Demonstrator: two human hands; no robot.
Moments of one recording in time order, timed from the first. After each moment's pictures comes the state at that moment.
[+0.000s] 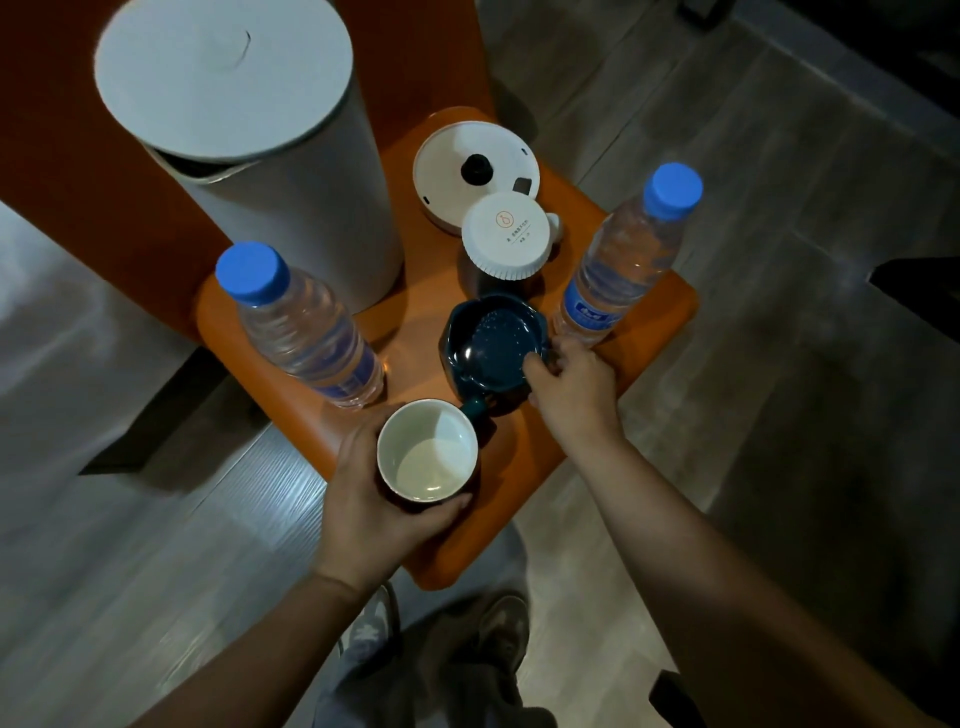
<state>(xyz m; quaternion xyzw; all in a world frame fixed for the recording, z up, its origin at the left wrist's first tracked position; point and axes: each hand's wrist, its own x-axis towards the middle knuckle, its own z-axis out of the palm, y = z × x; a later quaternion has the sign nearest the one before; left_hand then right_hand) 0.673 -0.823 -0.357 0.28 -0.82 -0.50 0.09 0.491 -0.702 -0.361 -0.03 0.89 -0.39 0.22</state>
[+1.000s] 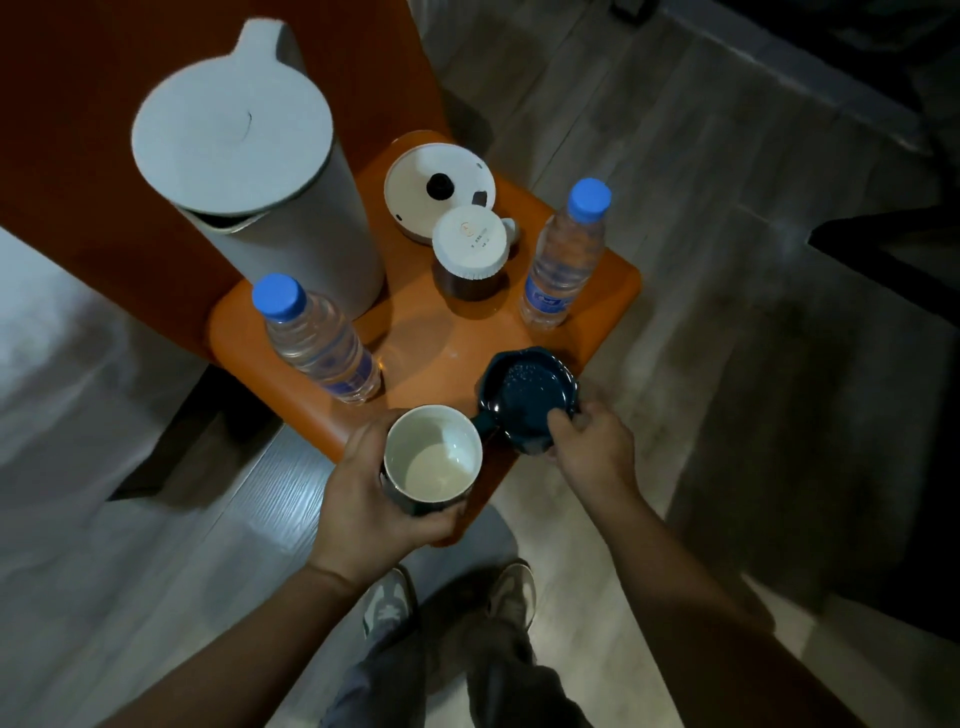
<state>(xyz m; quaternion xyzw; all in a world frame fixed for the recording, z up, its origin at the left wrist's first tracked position) 0.688 -0.824 -0.293 0.19 -0.86 -0.48 0.05 0.561 -0.648 -0.305 0.14 0.88 -0.37 0.25</state>
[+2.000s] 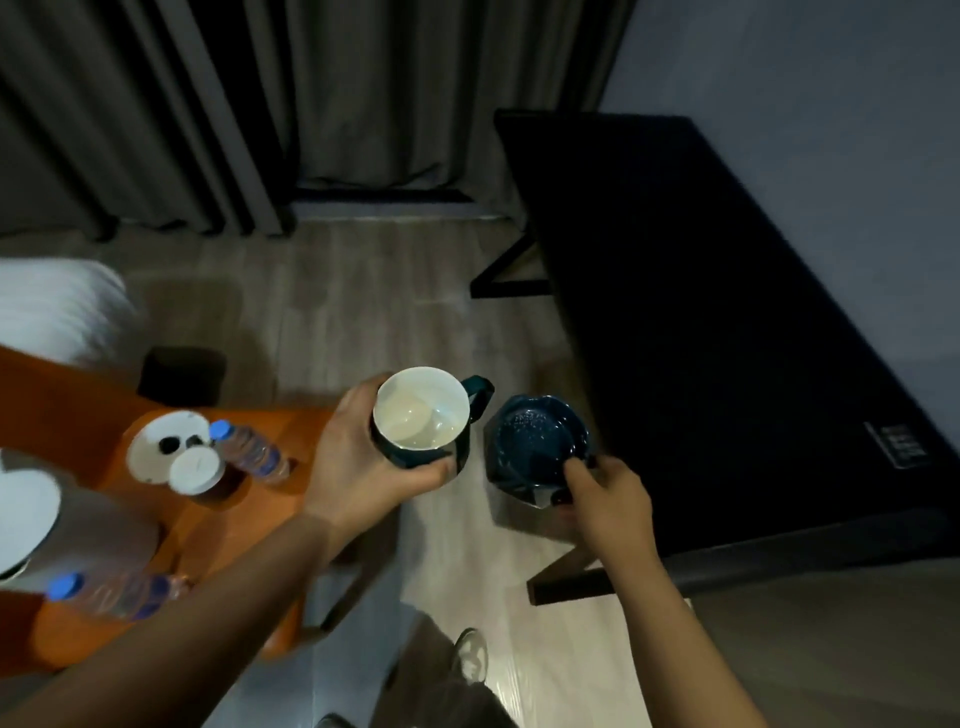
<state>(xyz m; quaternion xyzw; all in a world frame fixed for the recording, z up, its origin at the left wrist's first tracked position) 0.612 -0.571 0.068 -0.11 -0.86 -0.50 -0.01 0.702 -0.351 0.050 0.38 0.78 -0.50 0.00</state>
